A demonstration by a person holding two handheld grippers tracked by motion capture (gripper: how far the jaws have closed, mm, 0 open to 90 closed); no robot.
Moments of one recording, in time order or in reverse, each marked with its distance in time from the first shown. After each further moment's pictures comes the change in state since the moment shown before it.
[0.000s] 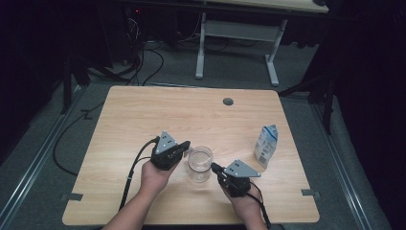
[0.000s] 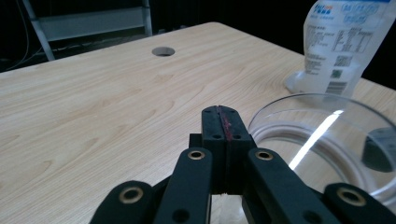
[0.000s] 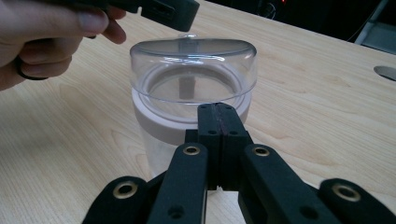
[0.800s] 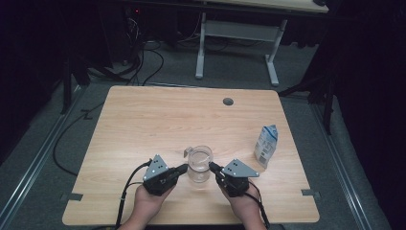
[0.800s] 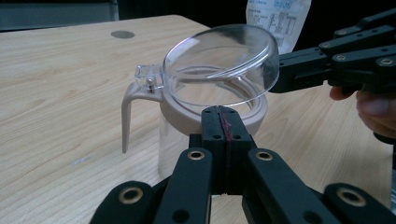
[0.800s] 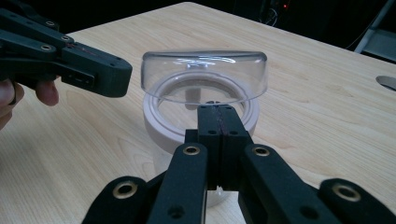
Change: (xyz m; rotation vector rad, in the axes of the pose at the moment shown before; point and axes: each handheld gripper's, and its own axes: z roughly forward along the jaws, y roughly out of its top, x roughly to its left) left arm -0.024 -0.044 -0.038 0.024 -0.114 0.006; right arm 0.006 0.007 0.000 -0.009 0.004 -0.013
